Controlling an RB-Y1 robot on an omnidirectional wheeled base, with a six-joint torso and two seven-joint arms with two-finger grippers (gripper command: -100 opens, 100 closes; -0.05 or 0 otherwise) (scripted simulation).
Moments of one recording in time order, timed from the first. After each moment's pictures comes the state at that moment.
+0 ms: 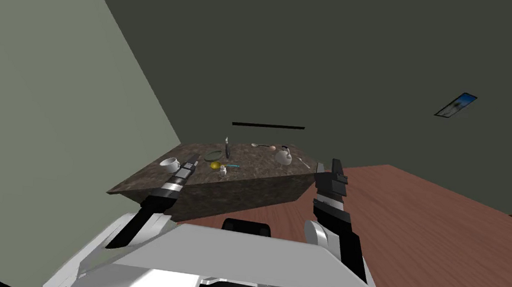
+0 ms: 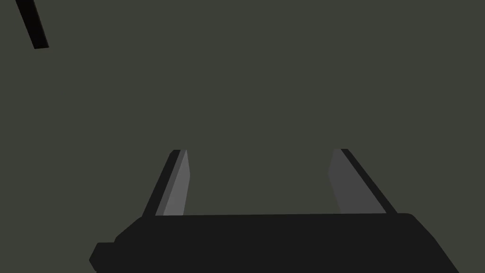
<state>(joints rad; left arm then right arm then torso) 0.62 0.31 0.17 -2.14 -0.10 -0.28 -0.04 0.55 0.05 -0.07 -2.33 -0.09 -0.40 0.10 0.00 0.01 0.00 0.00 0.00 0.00</state>
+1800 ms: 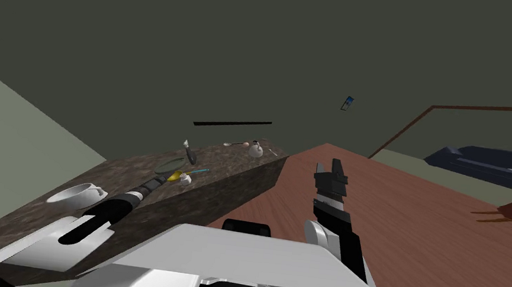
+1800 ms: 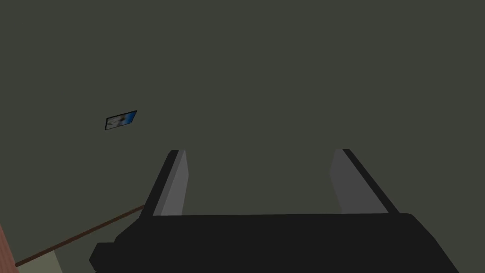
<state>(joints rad) 0.73 0.75 0.29 -1.82 -0.13 0.06 -0.02 0.55 0.05 -0.07 -2.33 -0.09 -0.40 0.10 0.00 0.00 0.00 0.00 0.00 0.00</state>
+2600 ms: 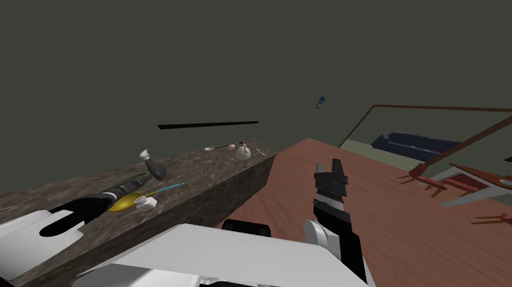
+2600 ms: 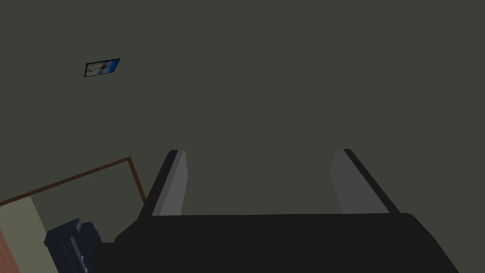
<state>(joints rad) 0.78 0.94 0.32 -1.72 -0.14 0.27 -0.01 0.55 0.05 -0.07 -2.33 -0.09 -0.40 0.10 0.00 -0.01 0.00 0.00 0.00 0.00</state>
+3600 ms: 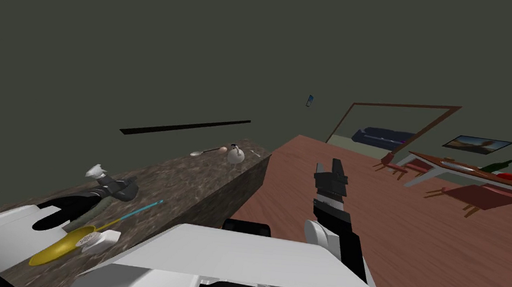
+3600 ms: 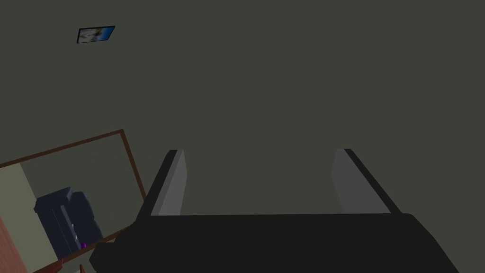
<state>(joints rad) 0.80 1.04 0.33 -1.64 -0.14 0.38 0.00 0.55 0.05 -0.07 -2.33 -0.09 -0.40 0.10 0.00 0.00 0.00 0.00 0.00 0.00</state>
